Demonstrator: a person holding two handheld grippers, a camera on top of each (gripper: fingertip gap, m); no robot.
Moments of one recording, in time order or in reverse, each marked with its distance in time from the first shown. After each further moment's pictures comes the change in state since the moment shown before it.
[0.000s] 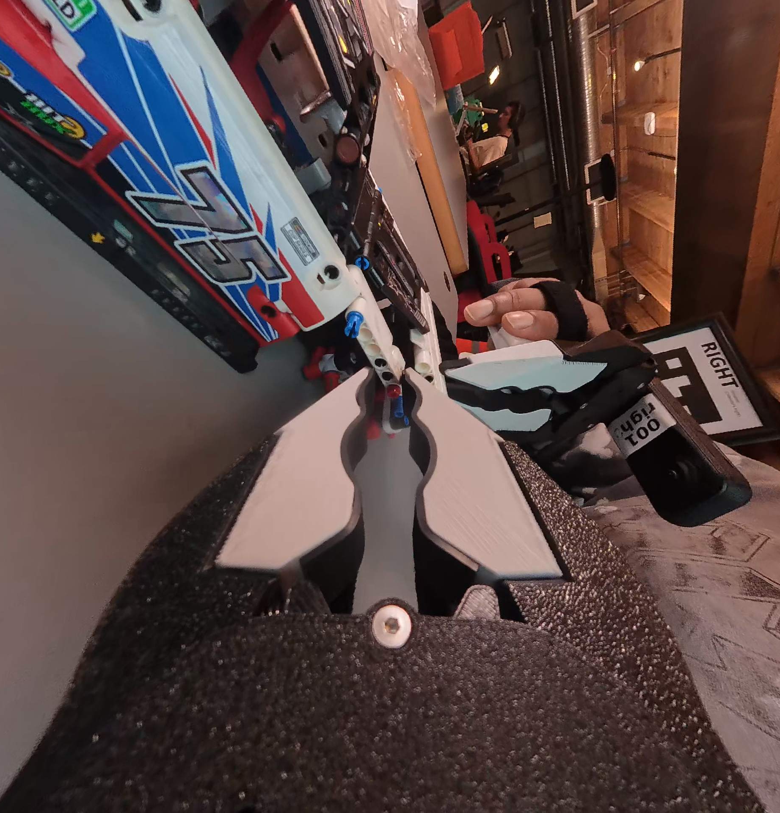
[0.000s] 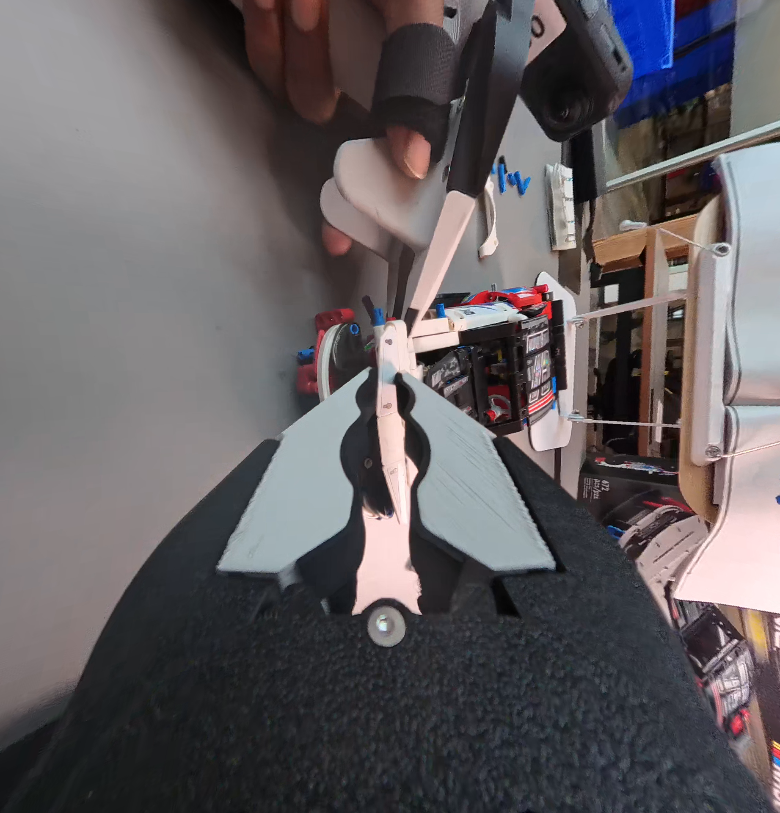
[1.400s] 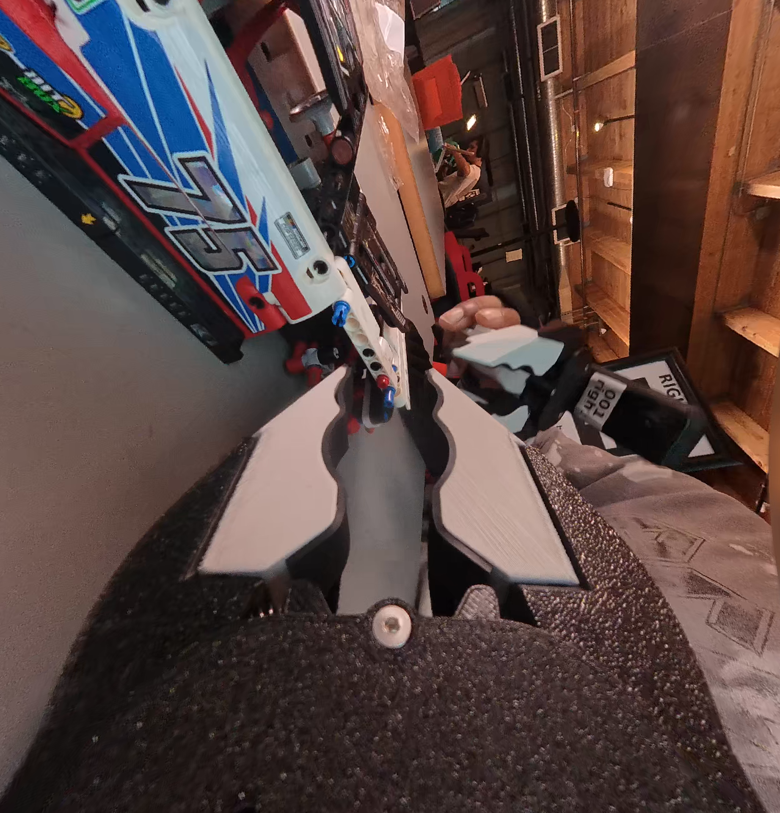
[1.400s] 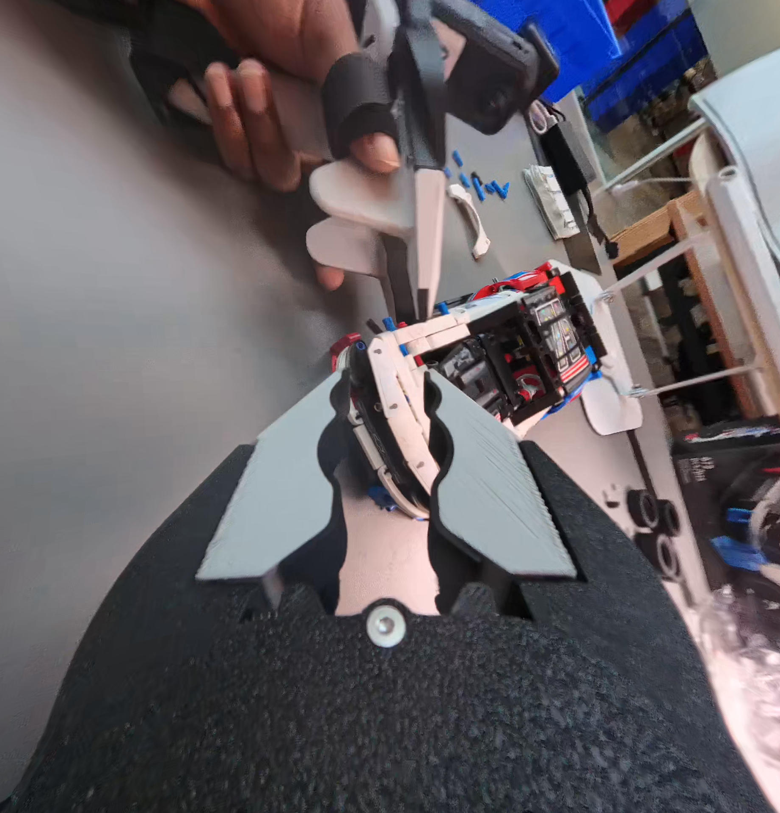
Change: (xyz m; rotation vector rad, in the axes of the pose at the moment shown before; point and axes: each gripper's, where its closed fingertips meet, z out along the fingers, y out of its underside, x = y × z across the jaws) left arm 0.009 -0.005 0.005 0.064 0.046 -0.071; right arm 0.000 0.006 -0.016 0.159 -0.014 0.294
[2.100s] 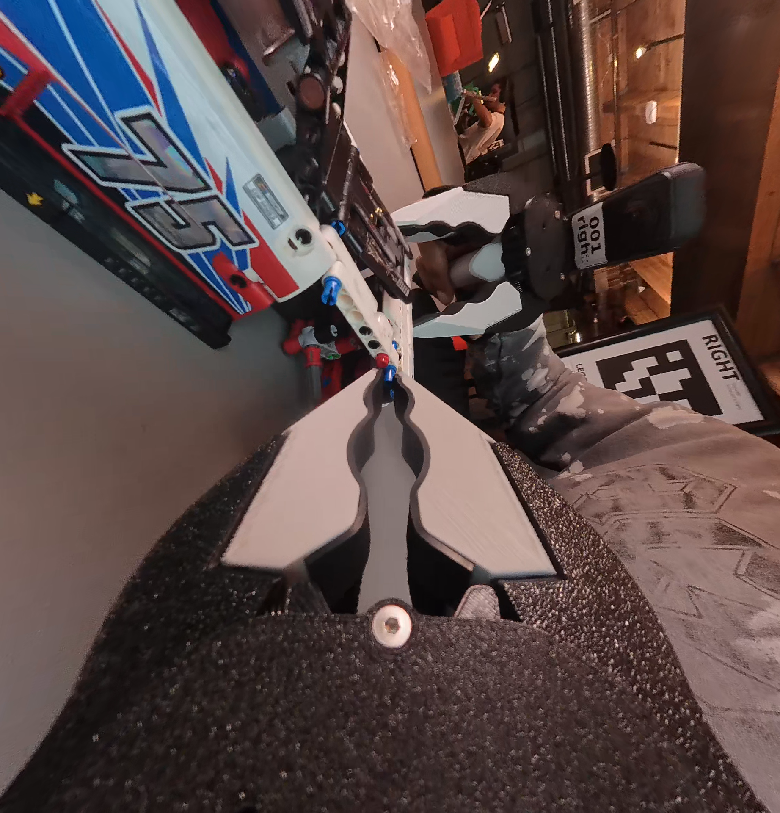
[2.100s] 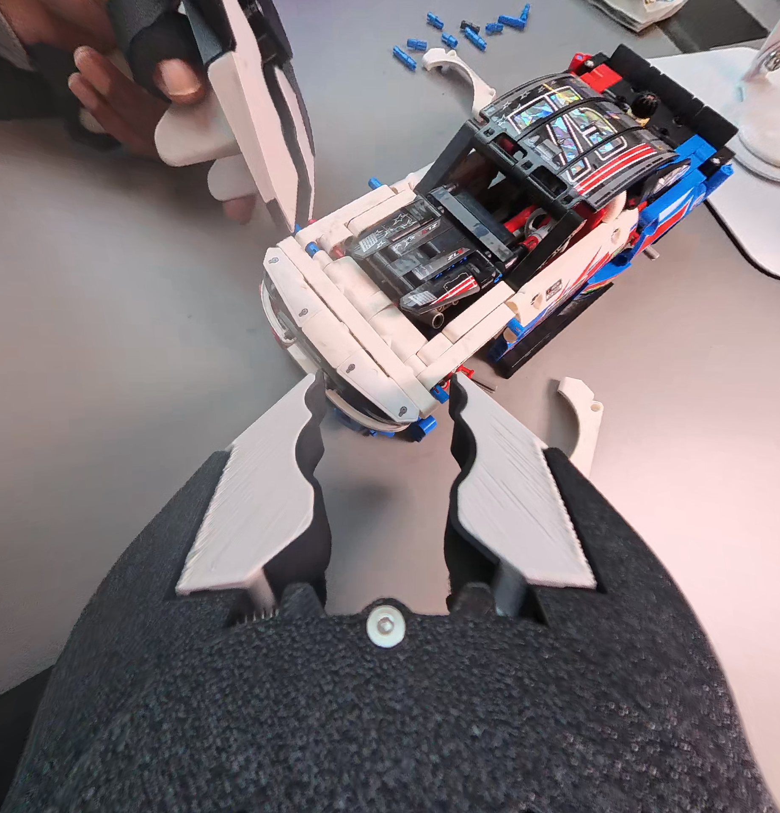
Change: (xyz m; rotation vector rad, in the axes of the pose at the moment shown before) left arm -0.003 0.012 0.002 -0.082 -0.042 0.071; right arm 0.025 0.061 0.004 -0.037 -0.257 0.478
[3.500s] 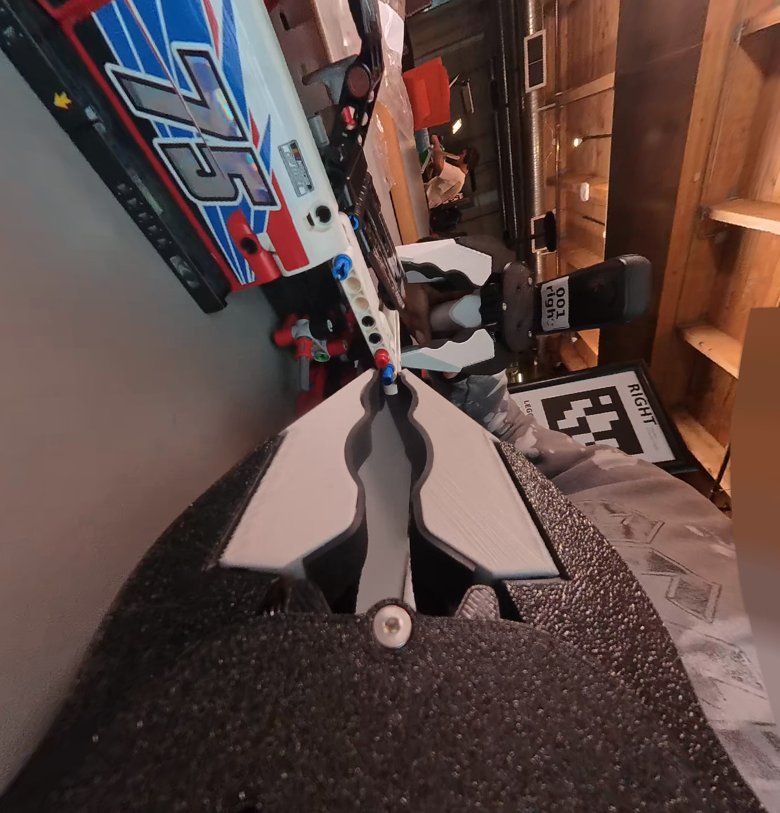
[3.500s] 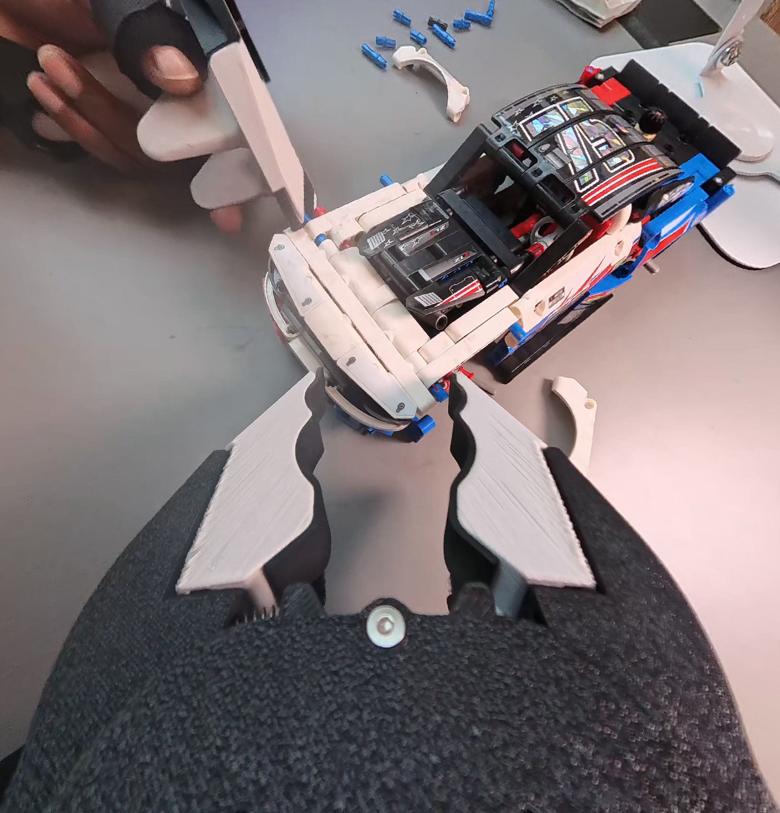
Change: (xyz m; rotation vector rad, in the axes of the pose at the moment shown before) left arm -0.002 -0.012 -0.006 0.073 0.083 -0.136; right arm 0.001 -0.004 0.006 -0.014 0.083 0.022
